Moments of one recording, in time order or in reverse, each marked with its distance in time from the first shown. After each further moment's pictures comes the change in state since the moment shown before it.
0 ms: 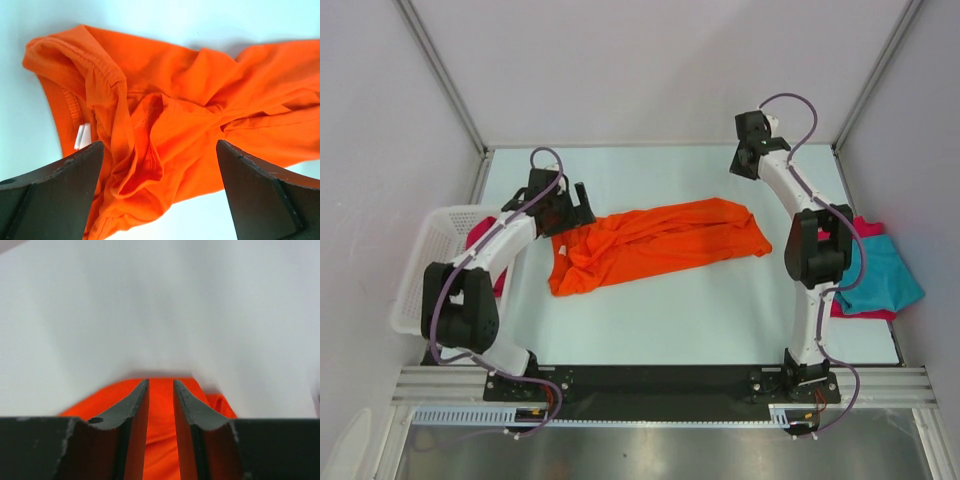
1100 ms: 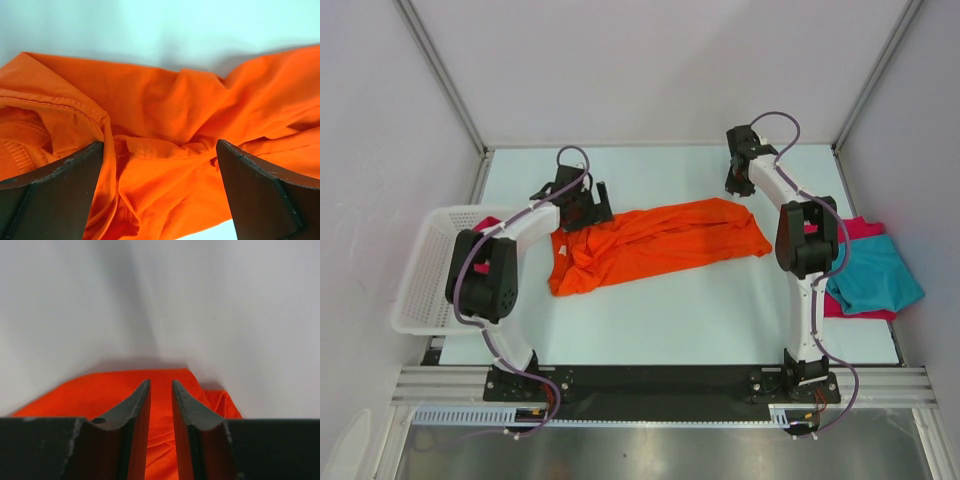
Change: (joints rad) left arm -0.080 0.258 0.113 0.099 -0.015 -0.027; right arm 0.003 0.166 0.073 -0.085 -0.027 -0.011
